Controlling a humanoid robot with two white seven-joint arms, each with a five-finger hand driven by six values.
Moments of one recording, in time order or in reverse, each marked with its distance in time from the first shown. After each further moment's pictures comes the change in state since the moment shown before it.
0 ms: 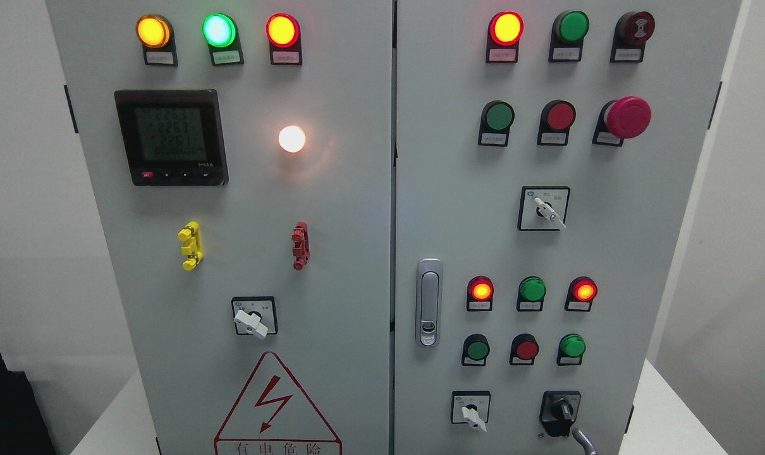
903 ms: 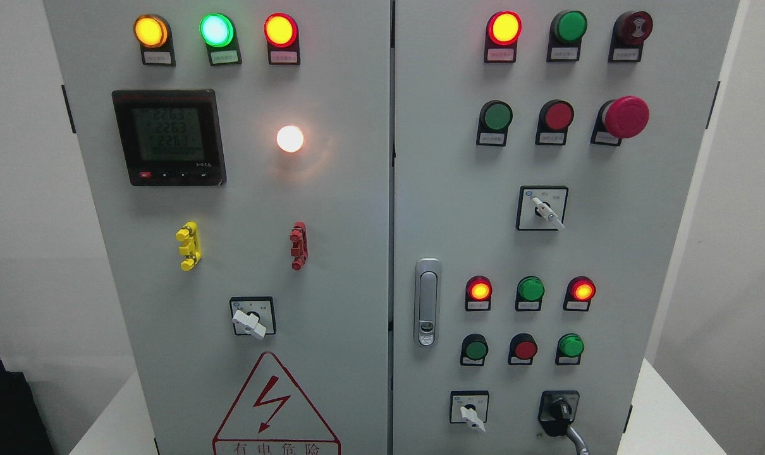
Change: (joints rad) left arm 0.000 0.000 0.000 0.000 0.000 0.000 0.000; right arm -0.001 0.000 0.039 -0.002 0.001 0.000 -0.009
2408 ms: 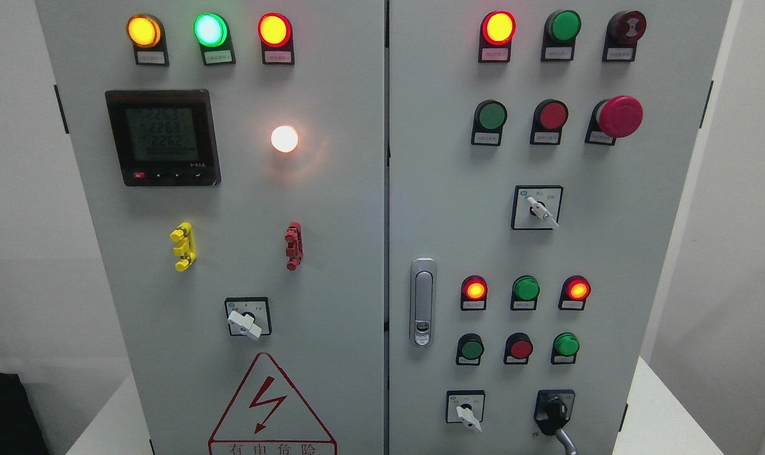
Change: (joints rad) left arm 0.000 0.000 0.000 0.000 0.000 0.000 0.000; right arm 0.015 0.000 0.044 -0.017 0.000 0.001 -0.018
